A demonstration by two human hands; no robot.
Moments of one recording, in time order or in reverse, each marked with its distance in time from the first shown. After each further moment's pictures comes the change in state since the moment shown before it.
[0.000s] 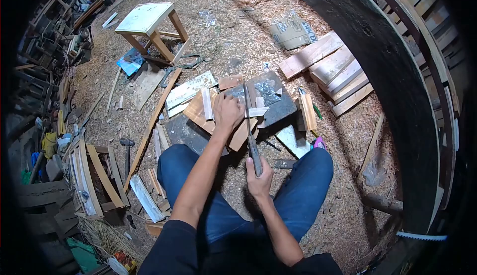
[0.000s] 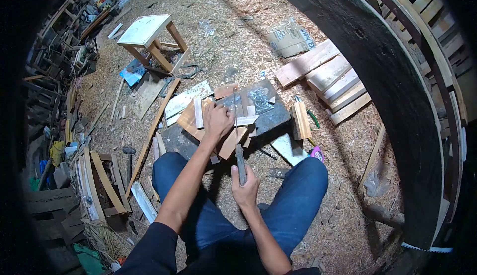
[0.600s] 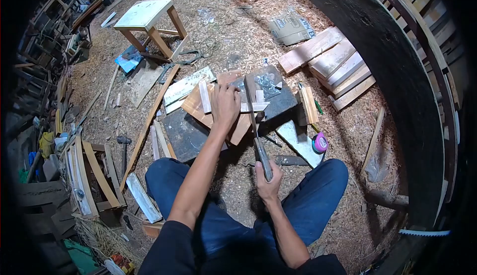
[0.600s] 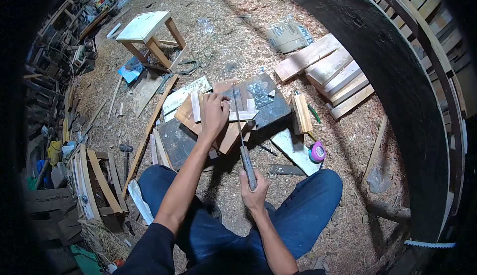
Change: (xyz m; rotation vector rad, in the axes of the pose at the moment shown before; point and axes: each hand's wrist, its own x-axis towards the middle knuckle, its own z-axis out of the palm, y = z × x) left_hand -0.010 0.004 -0.012 -0.099 0.217 0.041; right_hand -0.020 0.042 -0.020 0.032 0.032 -0.106
